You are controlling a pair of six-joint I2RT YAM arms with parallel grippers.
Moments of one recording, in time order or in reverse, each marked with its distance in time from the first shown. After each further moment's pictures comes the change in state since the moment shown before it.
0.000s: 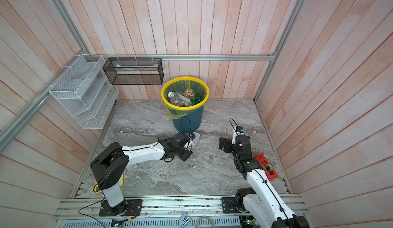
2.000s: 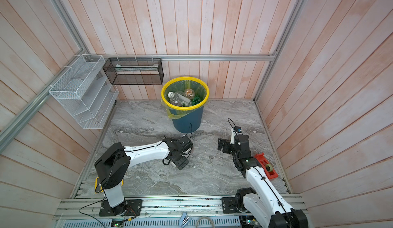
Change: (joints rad) left arm -0.056 0.054 0.164 -0.503 -0.091 -0.044; right arm -0.002 0.050 0.000 0.007 -0.052 -0.011
